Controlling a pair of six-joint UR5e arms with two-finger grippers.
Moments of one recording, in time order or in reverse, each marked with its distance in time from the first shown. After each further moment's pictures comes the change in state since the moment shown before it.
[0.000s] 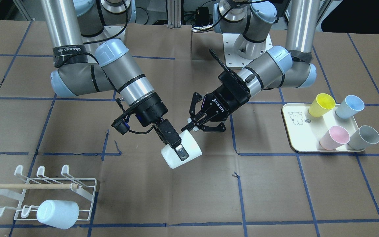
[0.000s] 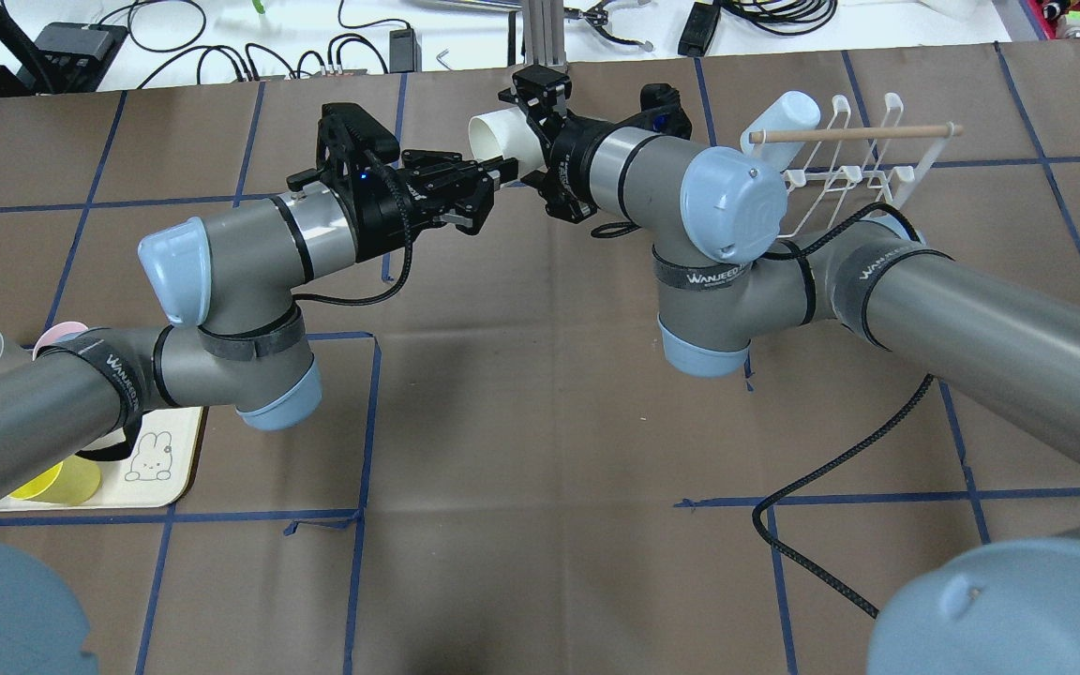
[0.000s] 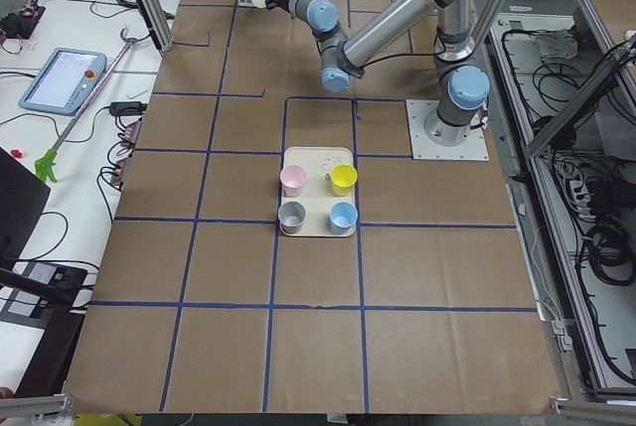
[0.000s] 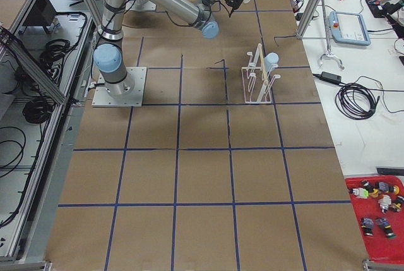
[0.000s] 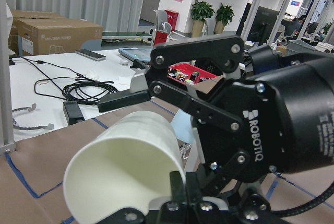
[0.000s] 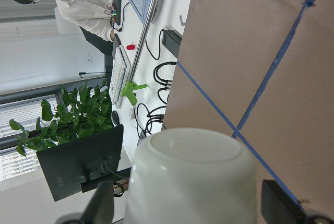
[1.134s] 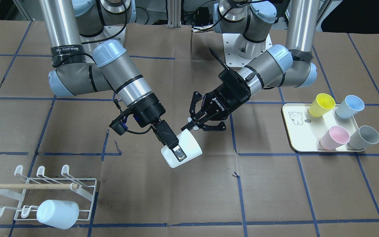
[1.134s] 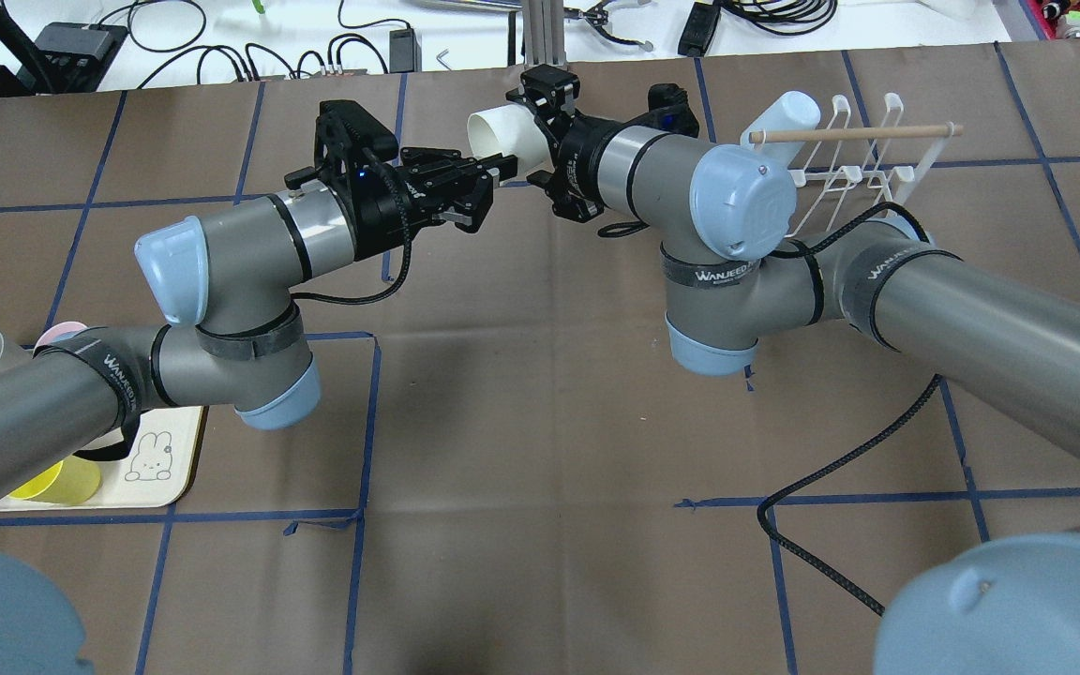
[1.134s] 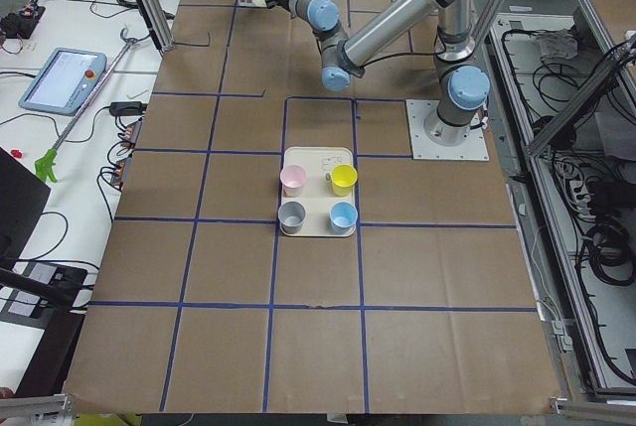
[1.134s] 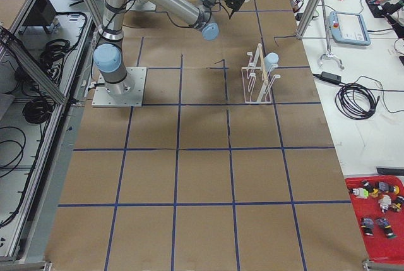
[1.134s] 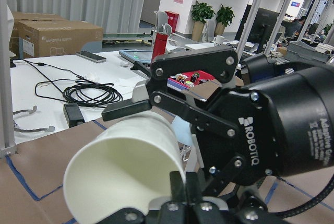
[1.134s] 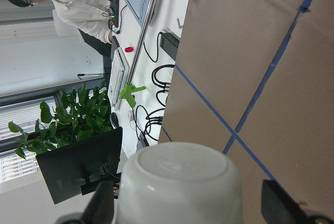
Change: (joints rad) left arm 0.000 0.007 0.000 0.000 0.002 -0.002; right arm -0.015 -0.007 0.006 0.008 0.011 -0.001
